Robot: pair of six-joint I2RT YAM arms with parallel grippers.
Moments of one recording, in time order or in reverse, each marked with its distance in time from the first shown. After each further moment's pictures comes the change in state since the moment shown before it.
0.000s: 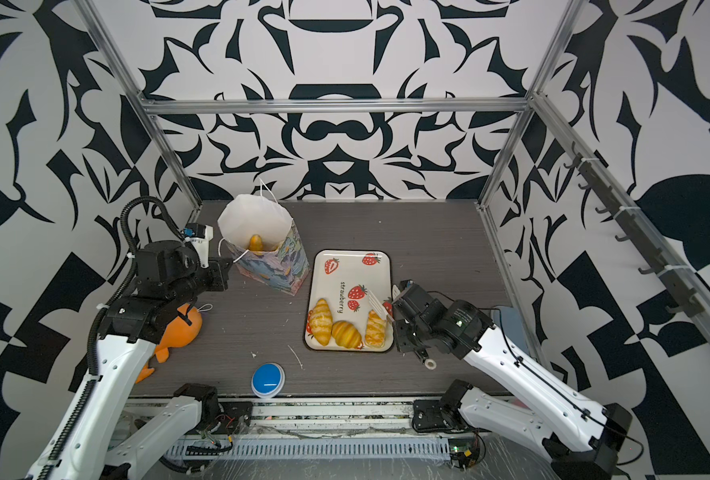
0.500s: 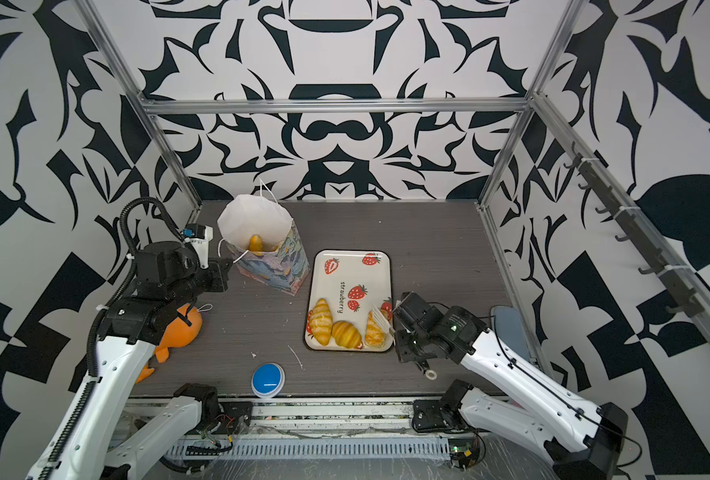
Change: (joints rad) left arm 0.000 -0.001 -0.005 0.000 0.000 0.002; right arm 0.000 -0.018 -0.111 0.016 -0.066 0.056
